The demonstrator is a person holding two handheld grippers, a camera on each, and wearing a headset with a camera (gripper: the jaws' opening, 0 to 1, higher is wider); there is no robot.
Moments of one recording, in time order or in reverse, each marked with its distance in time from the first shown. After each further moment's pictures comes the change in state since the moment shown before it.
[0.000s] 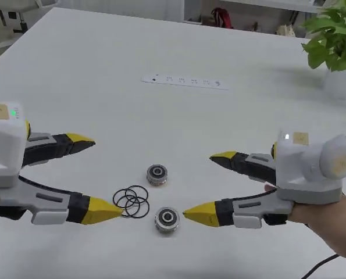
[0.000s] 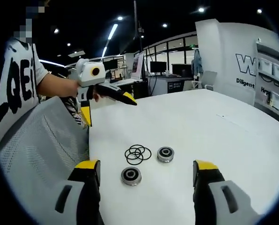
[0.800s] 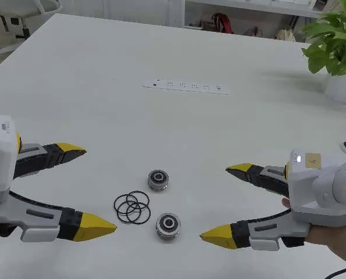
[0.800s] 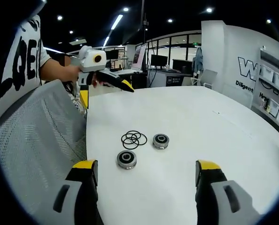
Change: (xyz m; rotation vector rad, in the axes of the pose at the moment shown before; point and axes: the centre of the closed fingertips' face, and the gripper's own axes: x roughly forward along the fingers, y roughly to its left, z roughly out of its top) left arm -0.006 -0.001 -0.008 -0.017 0.016 0.015; right arm -0.013 -0.005 -0.023 -0.059 0.063 -0.033
